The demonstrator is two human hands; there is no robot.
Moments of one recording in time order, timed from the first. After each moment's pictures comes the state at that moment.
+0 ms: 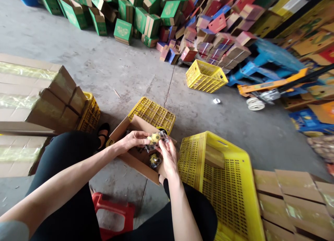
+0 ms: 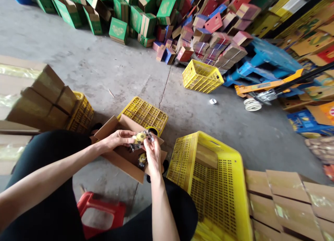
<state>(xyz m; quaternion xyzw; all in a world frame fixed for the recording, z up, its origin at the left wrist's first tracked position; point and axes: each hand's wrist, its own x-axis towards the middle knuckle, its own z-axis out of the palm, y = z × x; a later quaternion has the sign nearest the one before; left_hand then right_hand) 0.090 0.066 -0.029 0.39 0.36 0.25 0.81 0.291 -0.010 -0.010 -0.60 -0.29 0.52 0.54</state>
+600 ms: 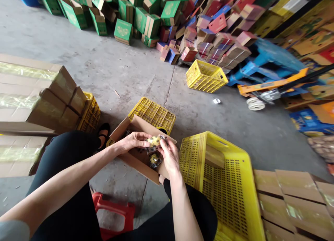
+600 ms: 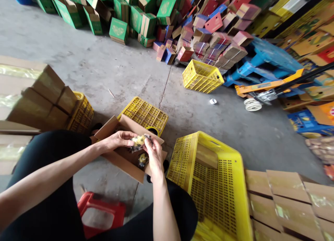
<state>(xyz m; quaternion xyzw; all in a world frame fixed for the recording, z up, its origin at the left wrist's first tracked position) 0.089 0.065 -0.026 0.38 0.30 0.24 0.84 0.294 -0.008 -0.008 -0.61 -0.26 0.54 0.52</state>
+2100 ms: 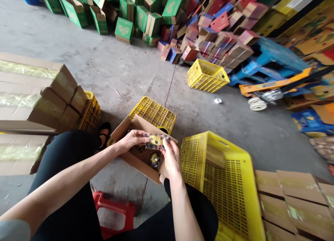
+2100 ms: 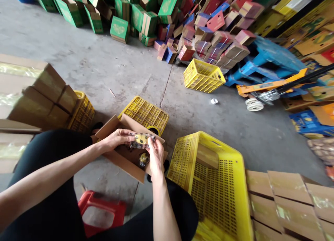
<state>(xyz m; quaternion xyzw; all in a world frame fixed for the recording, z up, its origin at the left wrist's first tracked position) 0.089 0.066 -0.029 0.37 0.38 0.28 0.80 0.292 -0.007 -0.011 -0.62 -0.23 0.52 0.54</state>
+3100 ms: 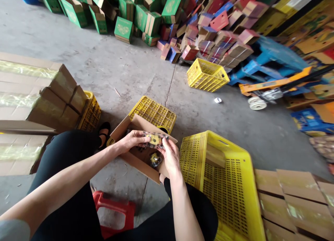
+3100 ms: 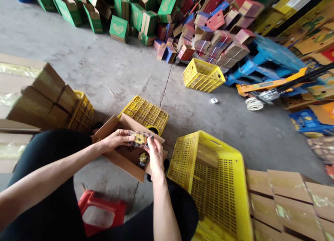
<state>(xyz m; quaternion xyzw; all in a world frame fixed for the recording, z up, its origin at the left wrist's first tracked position) 0.090 0.063 -0.029 0.36 0.35 0.27 0.82 0.292 -0.007 -0.010 -0.61 -0.23 0.53 0.54</state>
